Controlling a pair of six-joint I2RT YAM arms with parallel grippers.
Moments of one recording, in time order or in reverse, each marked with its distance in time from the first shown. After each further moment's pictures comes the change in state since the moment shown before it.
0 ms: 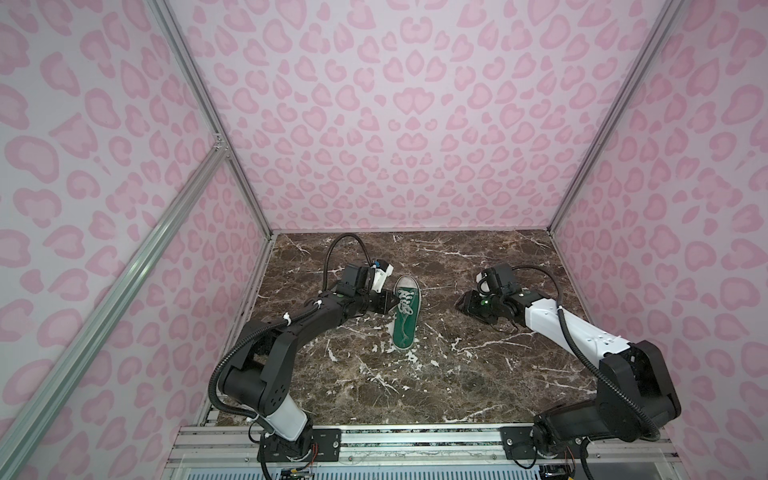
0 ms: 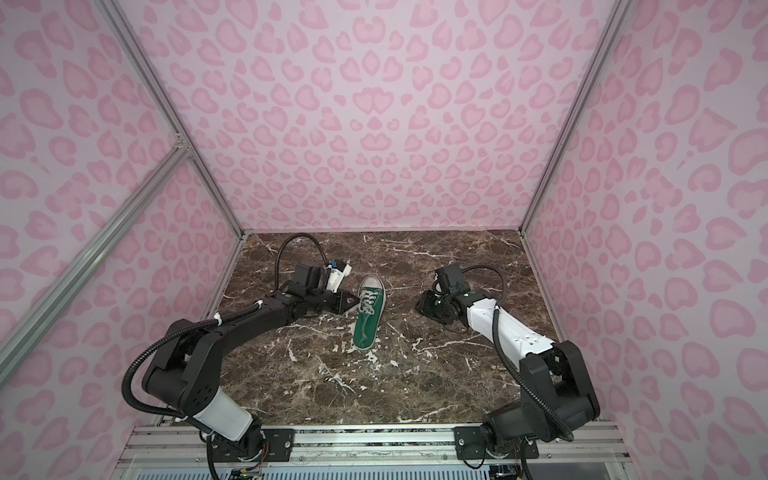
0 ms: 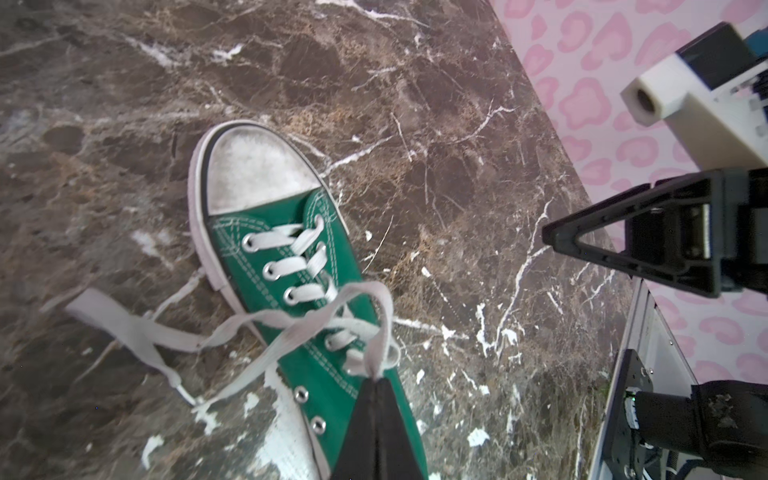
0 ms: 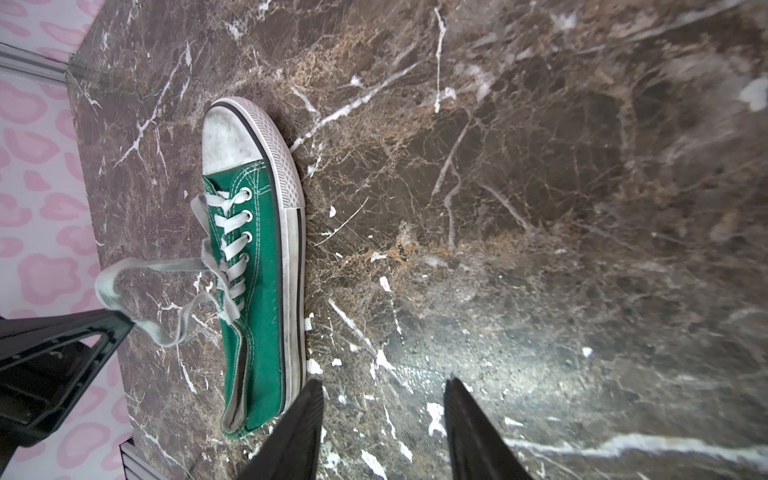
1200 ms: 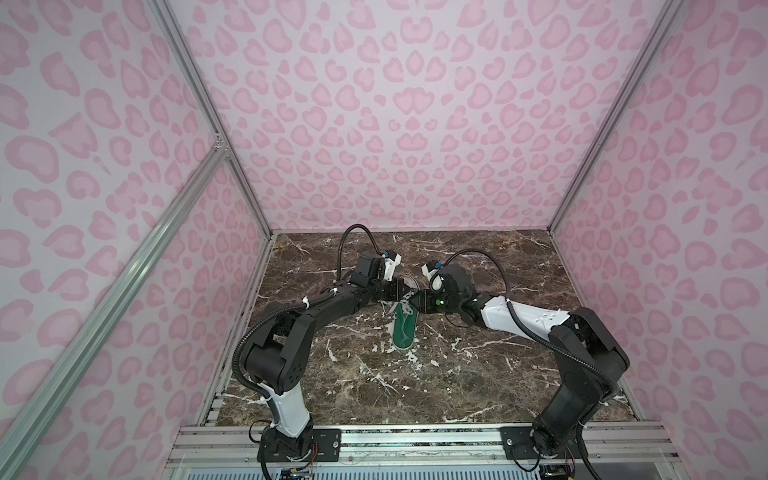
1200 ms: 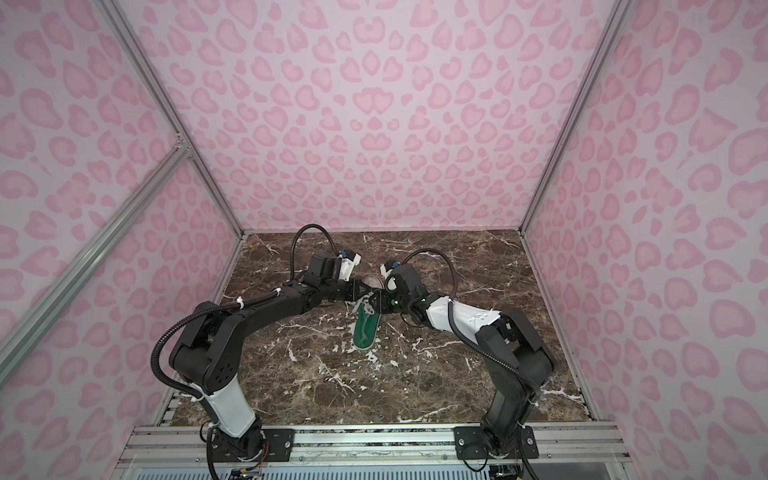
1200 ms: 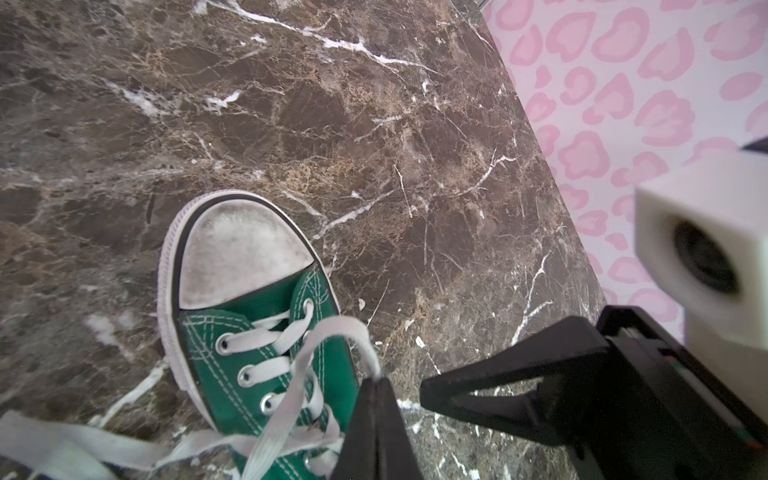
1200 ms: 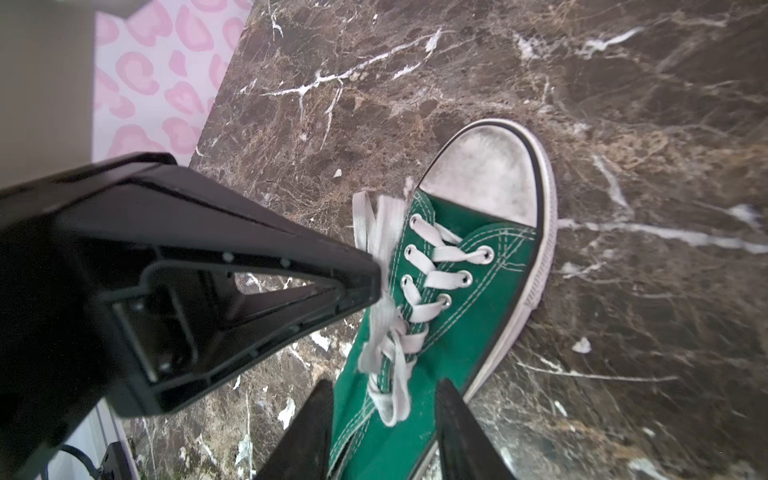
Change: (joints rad) left arm -0.029 0.138 0.133 0.046 -0.043 -0.119; right arm 0.264 0.280 0.092 0.484 -0.023 -0.190
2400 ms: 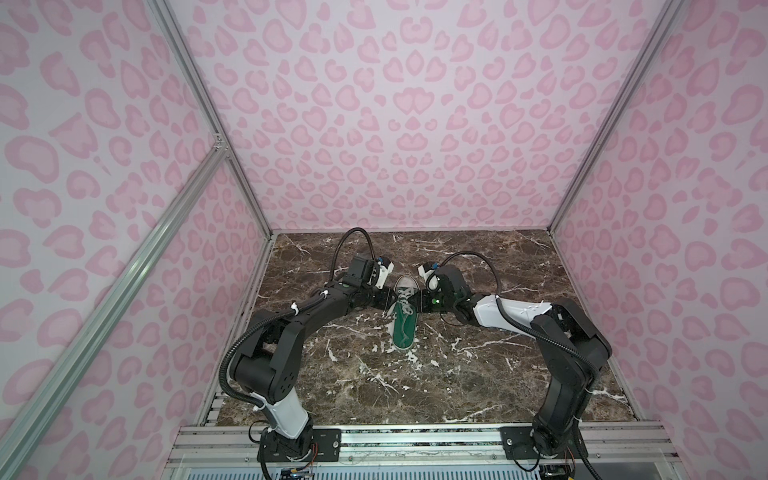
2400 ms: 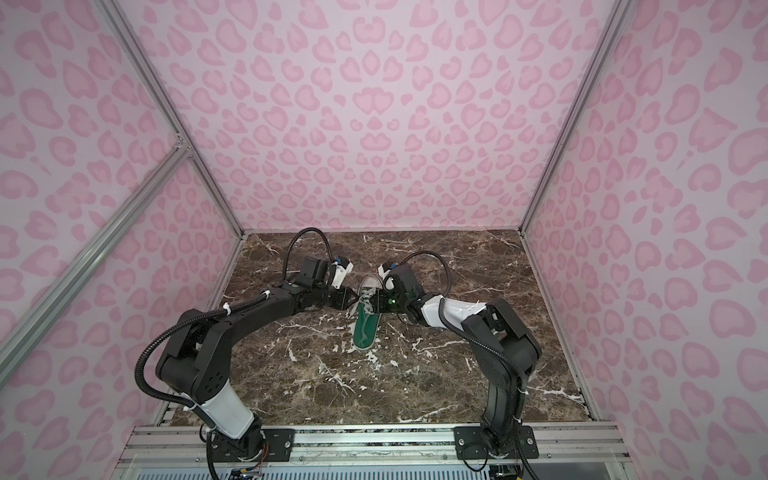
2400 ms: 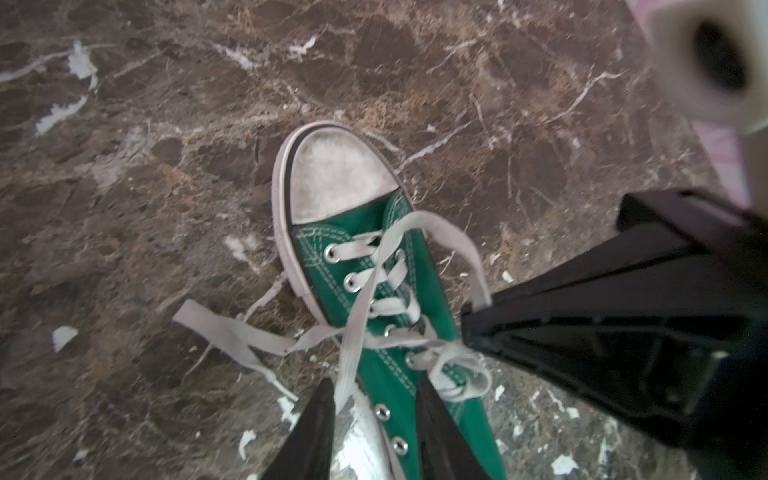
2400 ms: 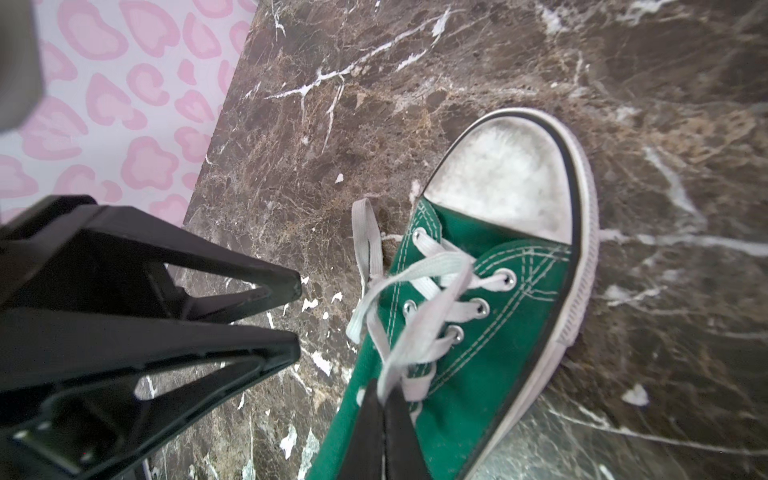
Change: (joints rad) left arm 0.047 -0.076 -0.045 -0.238 -0.156 0.267; right arm -0.014 0.098 0.022 0.095 -0.065 0.051
